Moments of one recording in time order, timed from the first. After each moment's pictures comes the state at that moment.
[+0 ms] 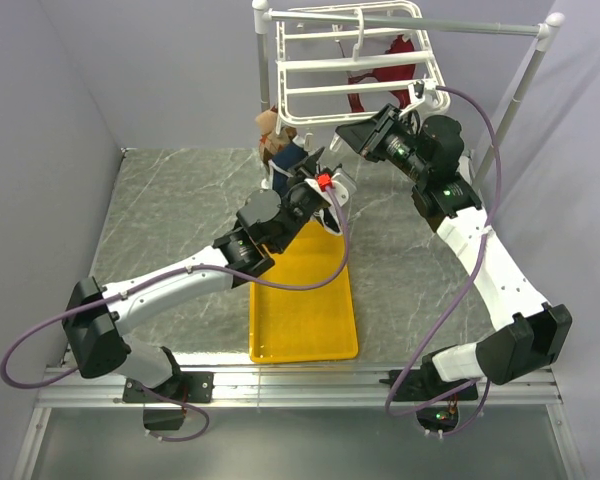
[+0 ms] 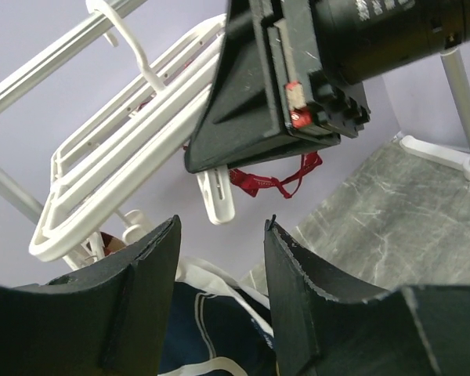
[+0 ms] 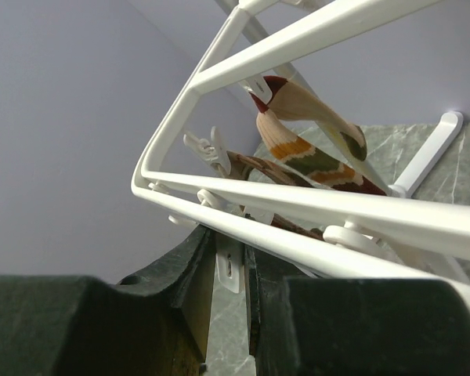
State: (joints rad) left arm -0.99 1.45 1.25 0.50 -0.31 0.64; right arm 0.33 1.37 1.42 -0.01 -0.34 0.75
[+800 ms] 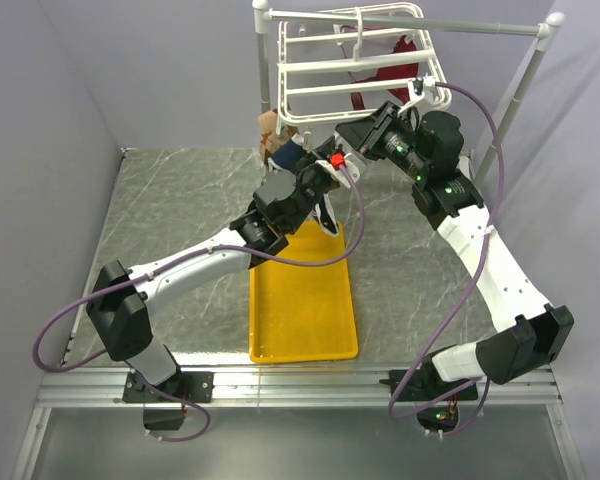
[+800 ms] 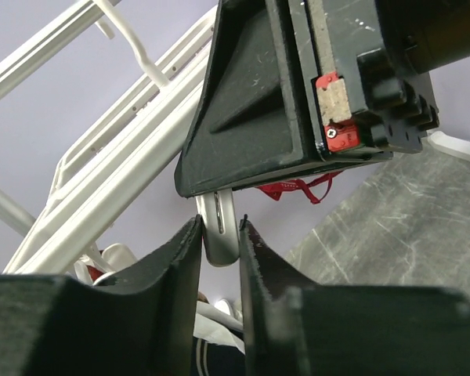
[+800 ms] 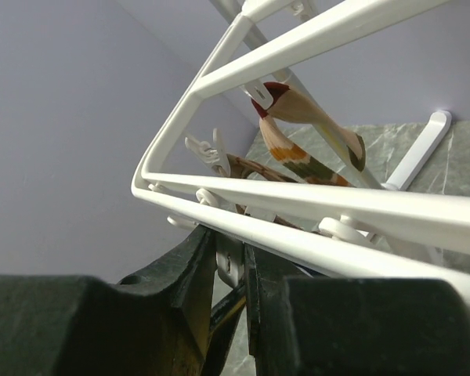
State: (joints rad) left arm -0.92 1.60 1.38 0.51 -0.28 0.65; right arm 0.35 1.38 1.48 -0.09 -0.30 0.73
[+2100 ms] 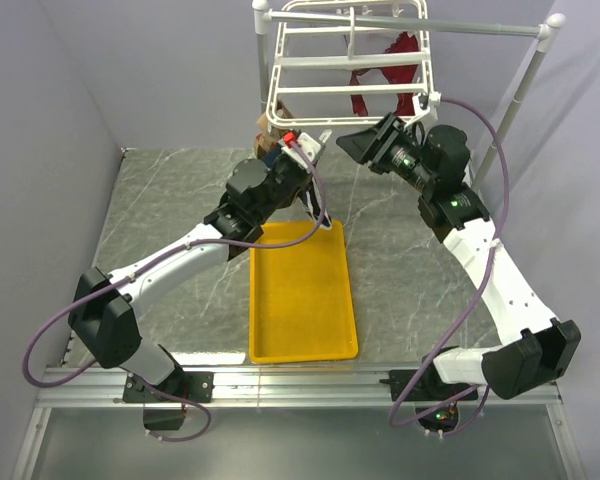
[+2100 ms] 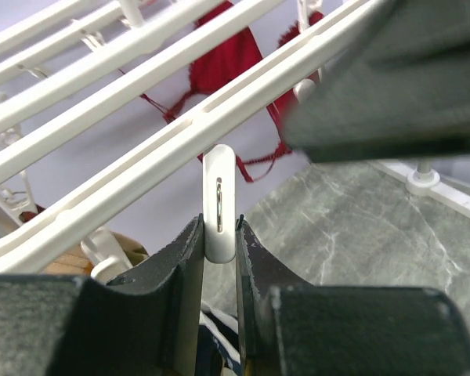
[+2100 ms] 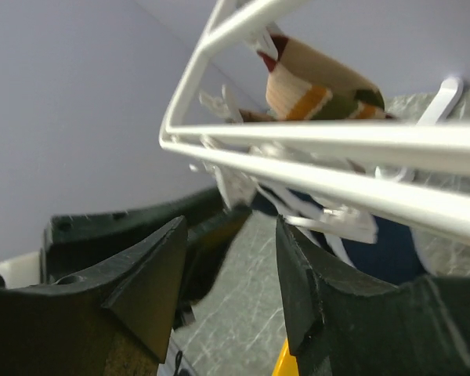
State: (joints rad) left arm -0.77 1.53 1.31 0.41 -0.08 0.28; right arm 0.32 1.31 1.39 -0.09 -0.34 0.78
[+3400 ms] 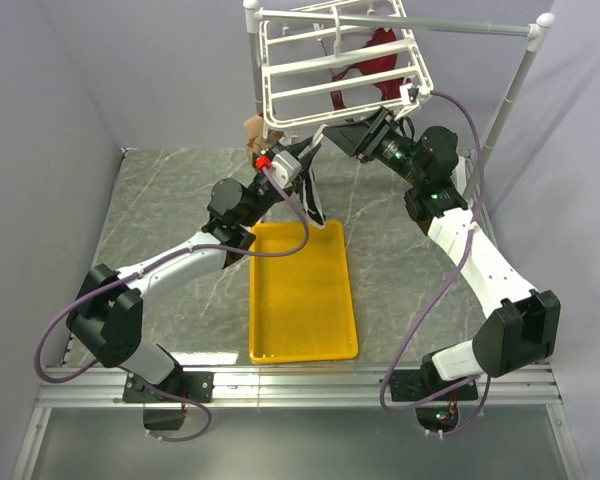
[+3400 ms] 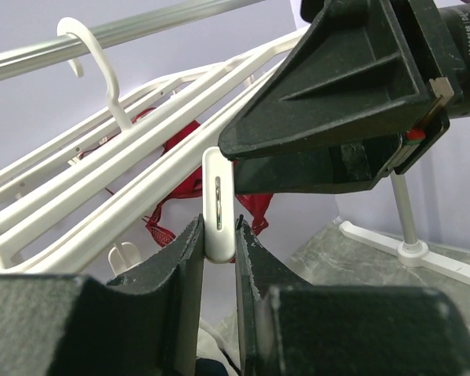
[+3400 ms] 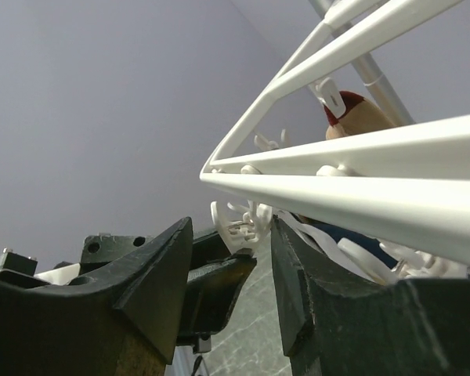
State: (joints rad) left arm -0.70 1.52 1.10 0.92 0.16 0.27; right arm 0.32 1.41 1.30 0.35 -0.54 0.90
